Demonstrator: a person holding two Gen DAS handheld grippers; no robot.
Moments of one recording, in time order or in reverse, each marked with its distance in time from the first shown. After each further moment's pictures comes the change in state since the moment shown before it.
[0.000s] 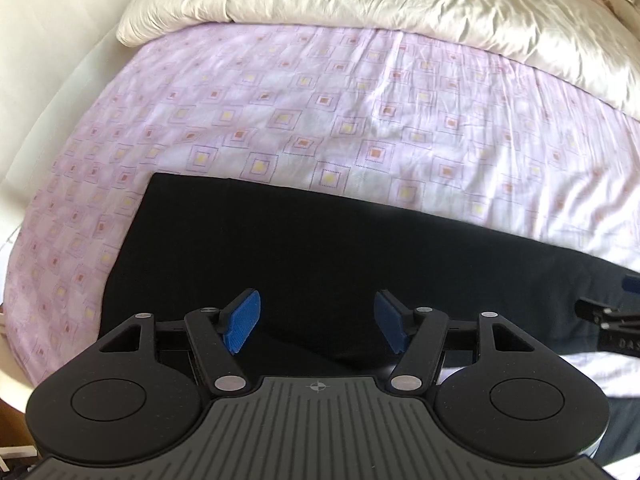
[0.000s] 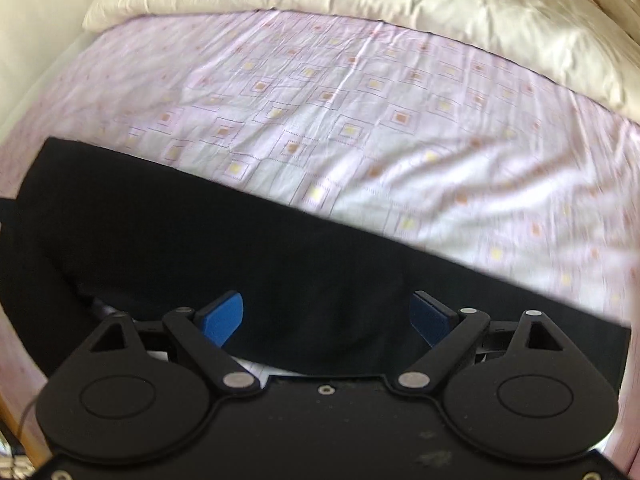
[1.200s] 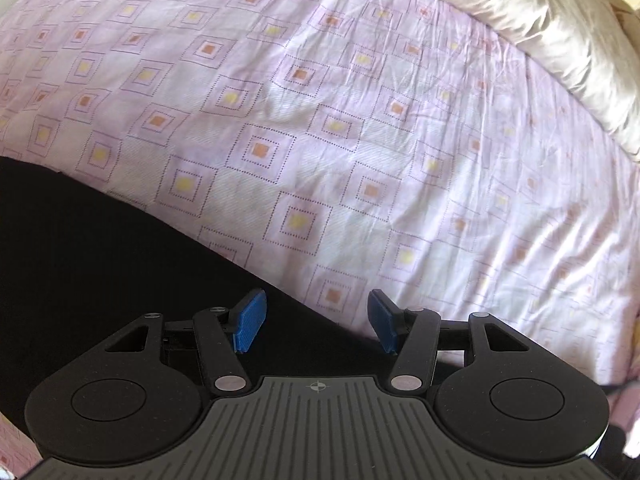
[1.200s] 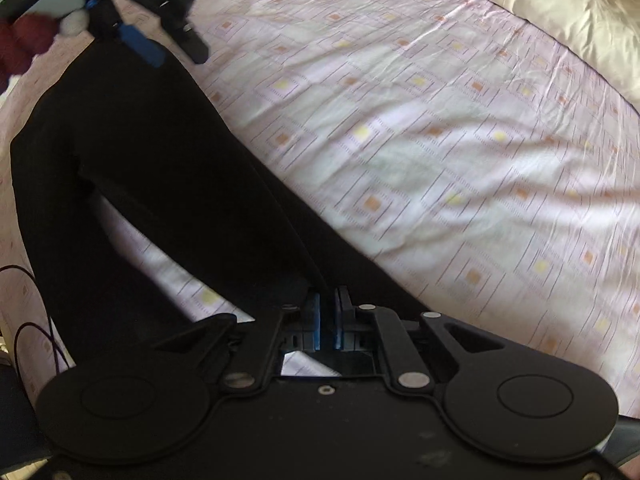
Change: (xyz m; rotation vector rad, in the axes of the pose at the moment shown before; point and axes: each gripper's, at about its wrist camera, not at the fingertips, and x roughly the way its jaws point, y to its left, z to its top) left arm 0.110 -0.051 0.081 -0.091 0.245 -0.244; right arm 0.032 -0.010 -0.039 -0.272 0.093 0.141
